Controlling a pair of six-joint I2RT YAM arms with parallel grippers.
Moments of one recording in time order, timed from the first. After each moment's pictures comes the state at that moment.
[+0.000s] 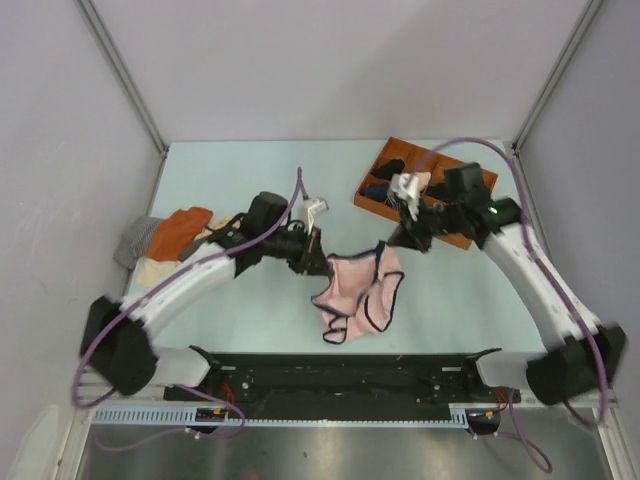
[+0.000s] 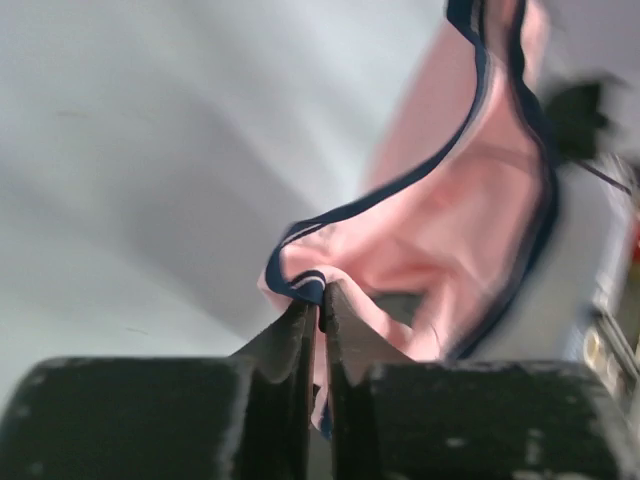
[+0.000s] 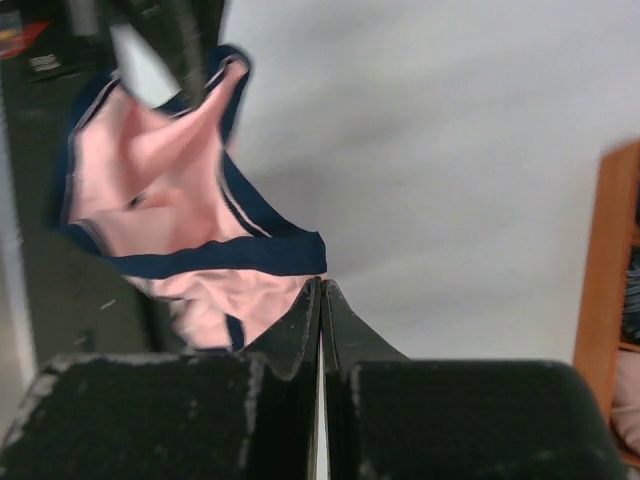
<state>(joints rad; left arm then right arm) -0.64 1.24 0.97 -0.42 0.70 -0.26 0.33 1.19 1.26 -0.94 -0.84 -0.70</state>
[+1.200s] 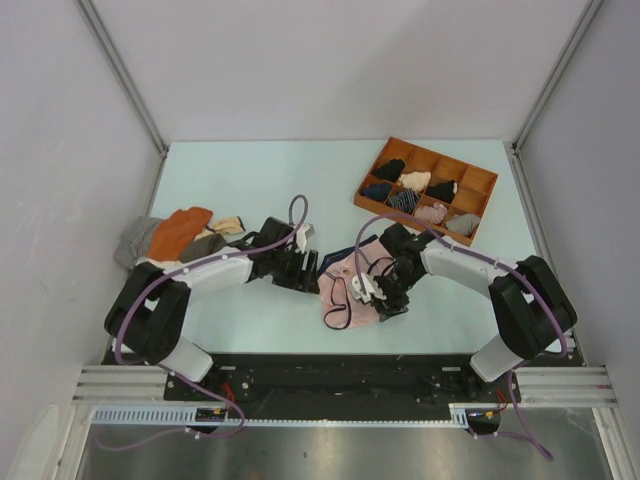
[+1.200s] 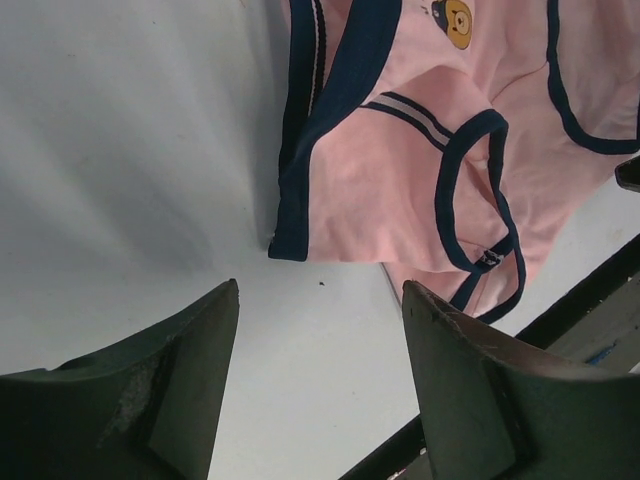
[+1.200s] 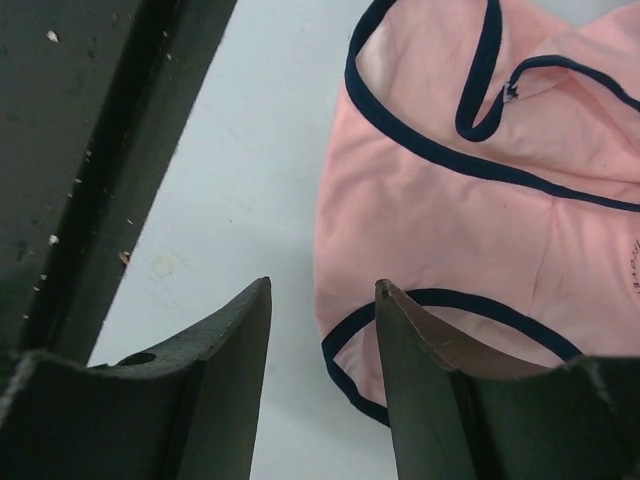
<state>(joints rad) -0.56 1.52 0.80 -0.30 0.33 -0.30 0.59 1.57 0.95 -0.86 -0.72 -1.40</state>
